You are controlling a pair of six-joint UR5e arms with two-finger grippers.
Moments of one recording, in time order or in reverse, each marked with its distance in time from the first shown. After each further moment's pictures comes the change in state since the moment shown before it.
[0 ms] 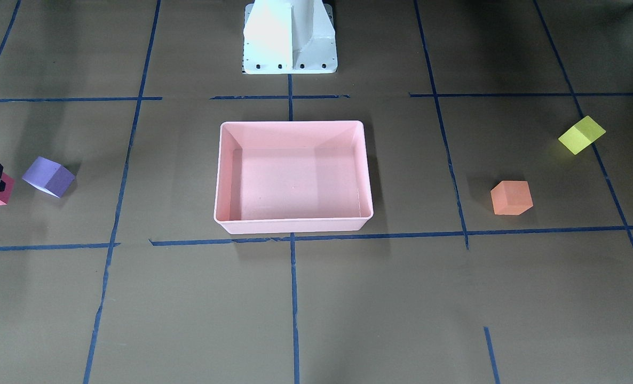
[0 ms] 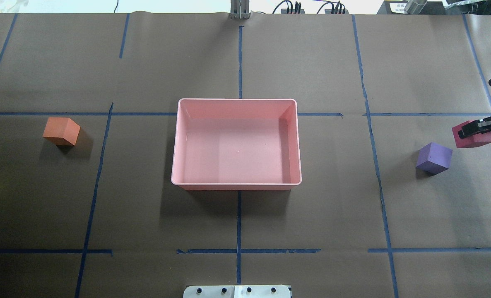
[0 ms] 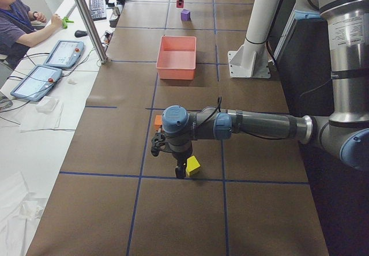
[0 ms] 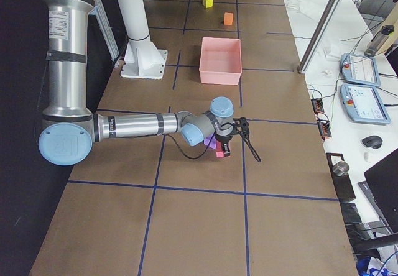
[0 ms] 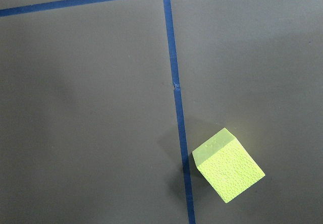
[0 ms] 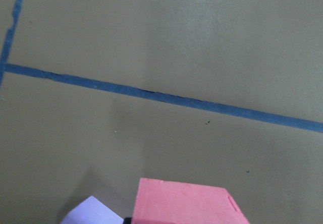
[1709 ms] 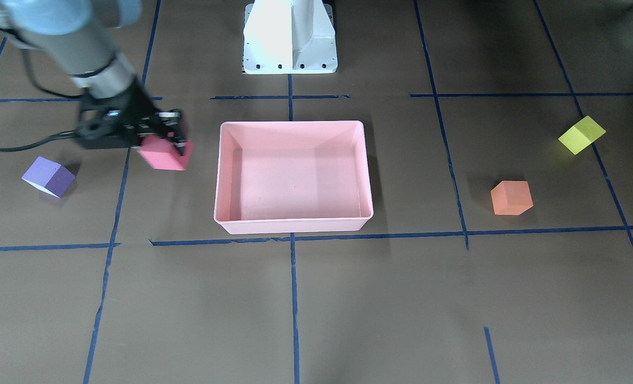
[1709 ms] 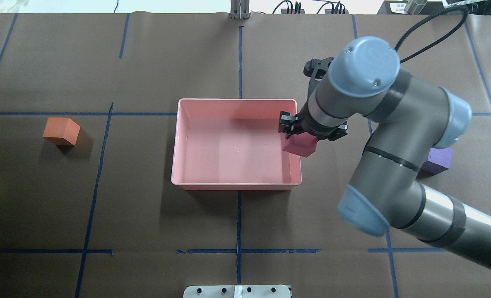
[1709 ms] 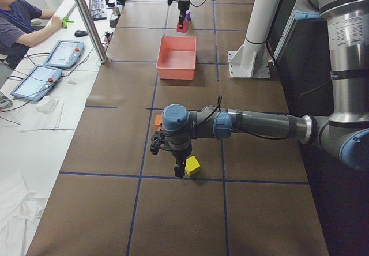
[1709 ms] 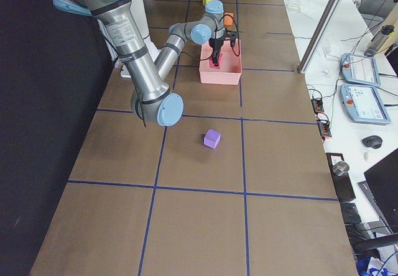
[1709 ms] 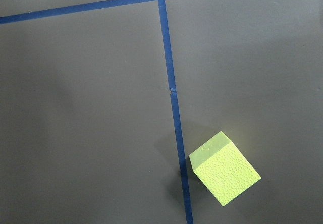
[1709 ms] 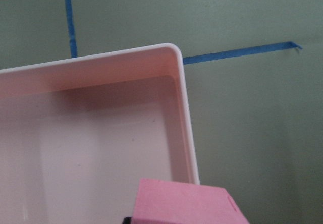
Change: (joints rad) left arm 0.001 -0.002 -0.007 -0.008 -0.001 0.000; right arm -0.551 0.668 0.221 -0.674 -0.324 0.807
